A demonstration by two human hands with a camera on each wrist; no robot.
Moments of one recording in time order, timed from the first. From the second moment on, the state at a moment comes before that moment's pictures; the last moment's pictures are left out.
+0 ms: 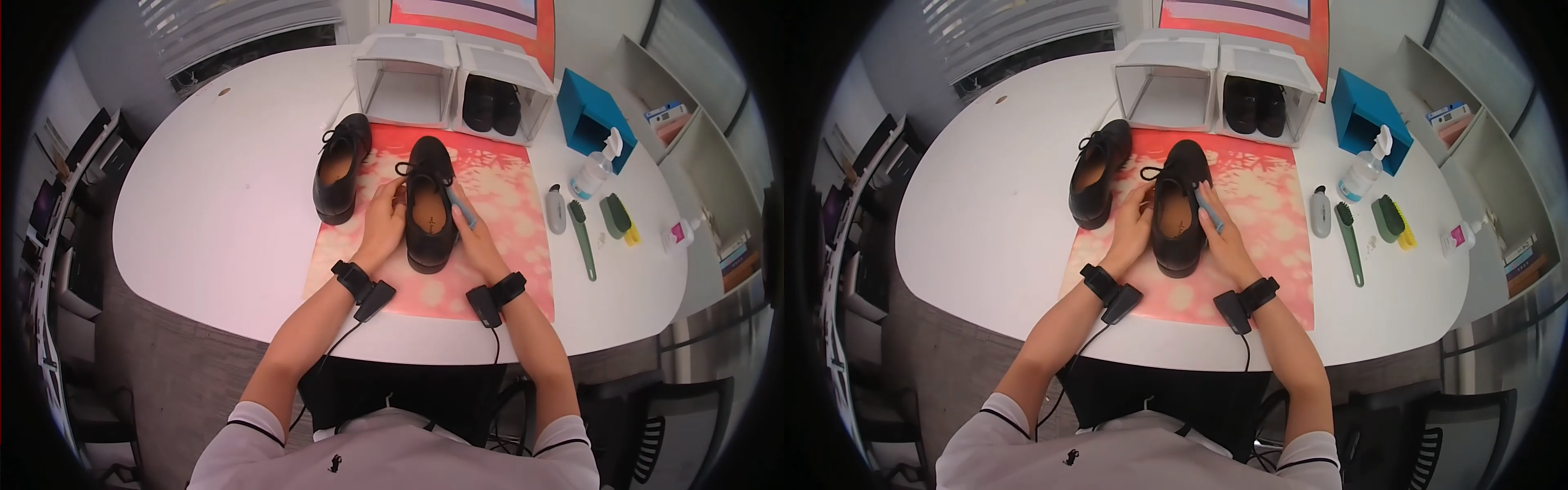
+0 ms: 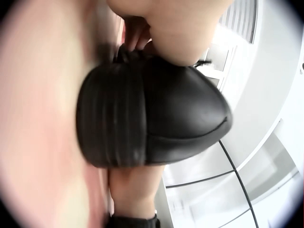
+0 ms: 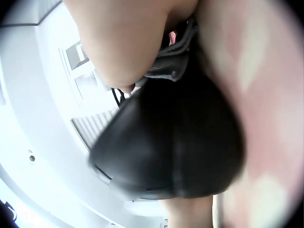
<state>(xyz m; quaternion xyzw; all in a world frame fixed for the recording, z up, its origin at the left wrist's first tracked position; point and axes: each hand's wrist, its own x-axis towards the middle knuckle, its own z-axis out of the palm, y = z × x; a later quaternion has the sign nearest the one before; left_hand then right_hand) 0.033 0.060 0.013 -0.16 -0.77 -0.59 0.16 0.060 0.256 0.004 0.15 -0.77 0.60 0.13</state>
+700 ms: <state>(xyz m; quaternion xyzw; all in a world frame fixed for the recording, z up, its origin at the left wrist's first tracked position) -0.008 -0.044 0.037 0.08 -0.68 -0.71 0.18 0.084 0.260 0.055 -0.04 -0.76 0.64 -0.09</state>
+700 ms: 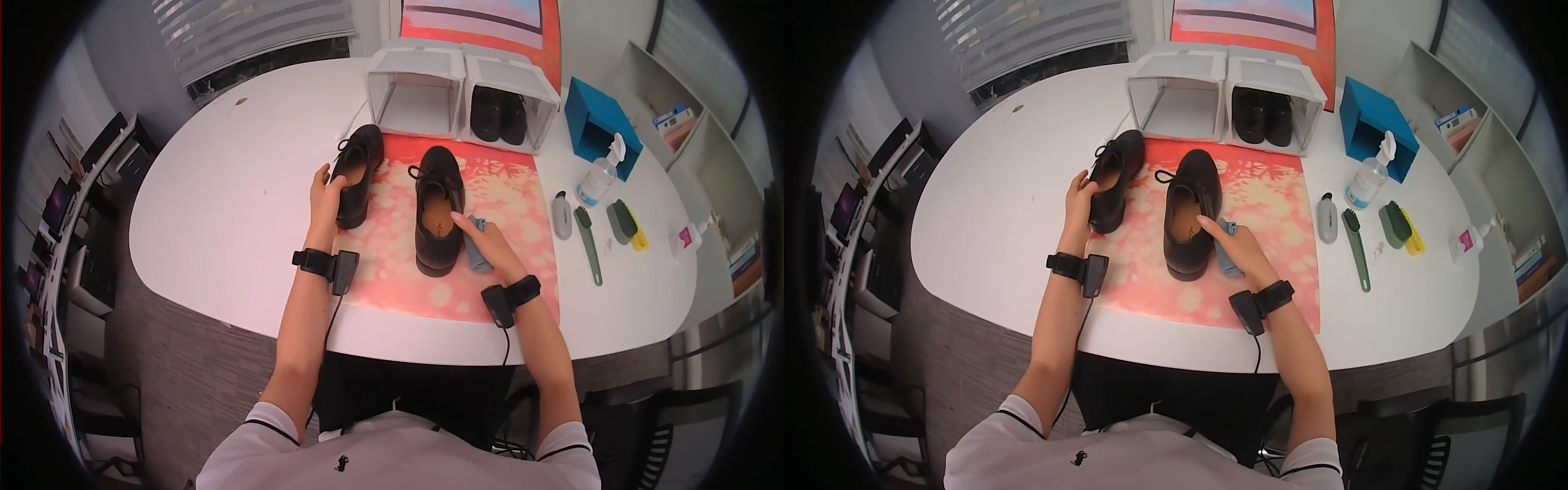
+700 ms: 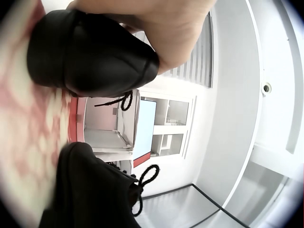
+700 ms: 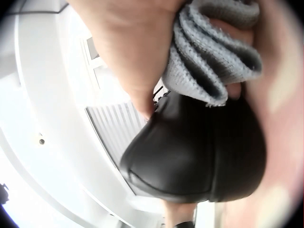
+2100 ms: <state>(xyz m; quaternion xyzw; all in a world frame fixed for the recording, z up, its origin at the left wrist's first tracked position) 0.068 0.054 0.070 0.05 -0.60 -0.80 0.09 0.073 0.264 0.029 -0.09 -0.60 0.79 -0.01</state>
